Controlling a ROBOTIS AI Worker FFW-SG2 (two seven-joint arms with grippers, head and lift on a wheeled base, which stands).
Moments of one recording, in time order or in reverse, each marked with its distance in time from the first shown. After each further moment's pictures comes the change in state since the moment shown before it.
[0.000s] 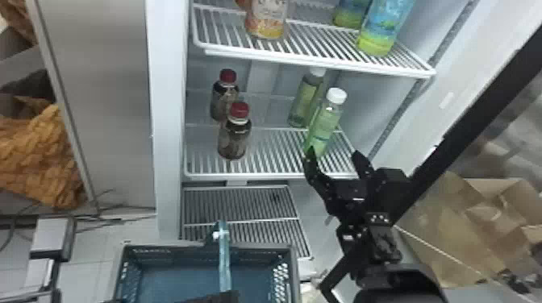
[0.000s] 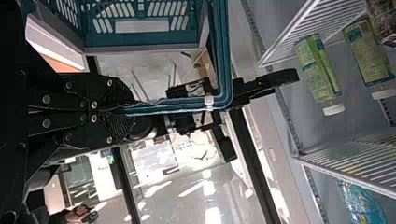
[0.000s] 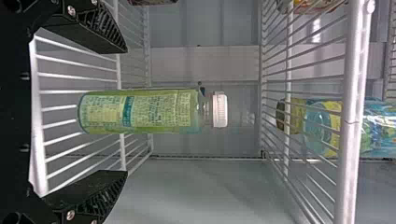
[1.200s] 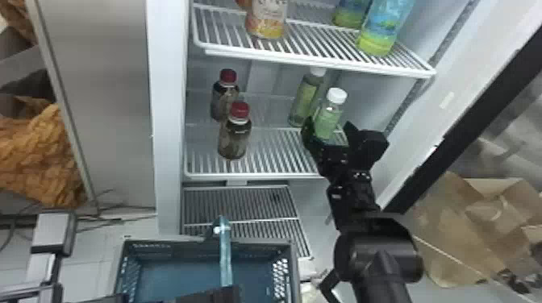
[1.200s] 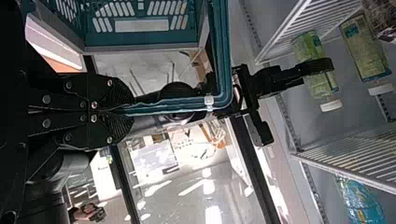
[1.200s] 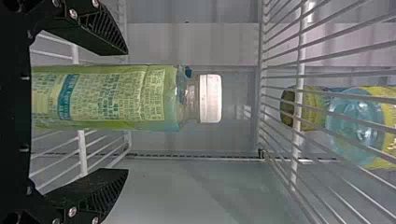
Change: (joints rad) left arm -0.013 -0.003 -0.003 0.000 0.001 -0.005 0.001; right arm -0.307 -0.021 0.002 0.332 0.028 -0.061 -0.016
